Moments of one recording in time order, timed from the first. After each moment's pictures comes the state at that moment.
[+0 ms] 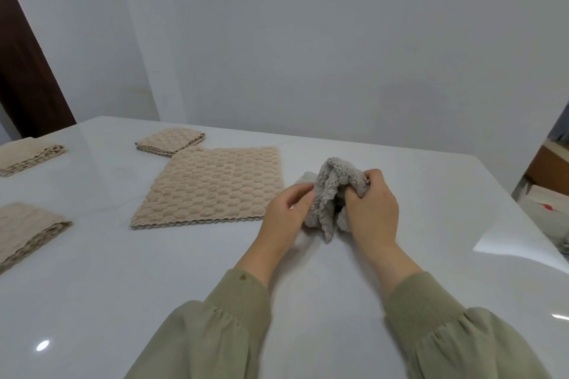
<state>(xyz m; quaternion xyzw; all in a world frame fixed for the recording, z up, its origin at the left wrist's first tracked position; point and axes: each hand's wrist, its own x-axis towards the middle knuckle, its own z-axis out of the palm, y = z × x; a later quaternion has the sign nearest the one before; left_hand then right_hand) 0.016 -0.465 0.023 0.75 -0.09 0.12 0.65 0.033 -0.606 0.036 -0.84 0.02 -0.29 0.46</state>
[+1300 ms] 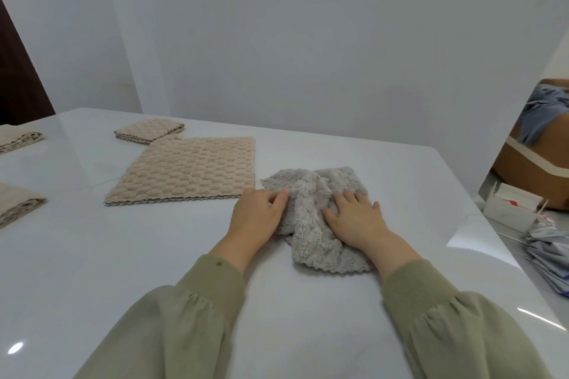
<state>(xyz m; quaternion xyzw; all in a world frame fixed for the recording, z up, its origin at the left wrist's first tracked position) -0.016 -0.488 0.014 0.92 -0.03 0.17 0.36 0.017 -0.678 0.001 -0.99 -0.07 -0.03 0.07</state>
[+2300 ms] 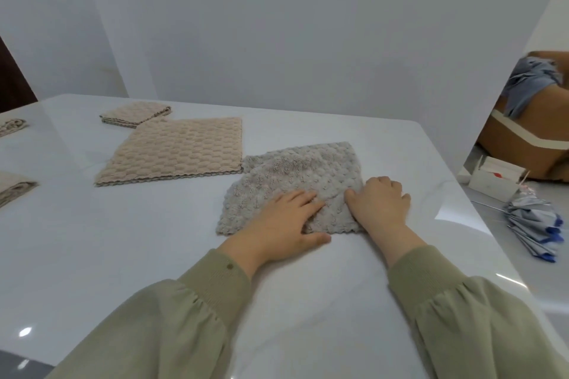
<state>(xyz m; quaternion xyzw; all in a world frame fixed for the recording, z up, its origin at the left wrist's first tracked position) -0.061 -0.537 0.001 0.96 -0.26 0.00 0.05 -0.026 -0.718 0.003 -0.98 0.13 -0.12 0.13</state>
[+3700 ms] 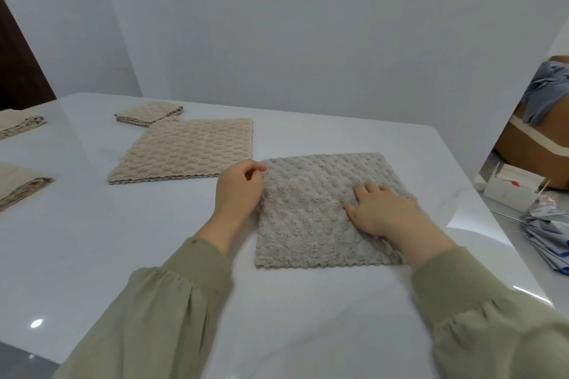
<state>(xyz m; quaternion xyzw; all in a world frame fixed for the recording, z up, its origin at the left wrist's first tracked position) -0.032 -0.482 0.017 0.84 0.06 0.23 0.49 -0.023 -0.714 0.020 -1.00 -0.02 0.09 -0.01</state>
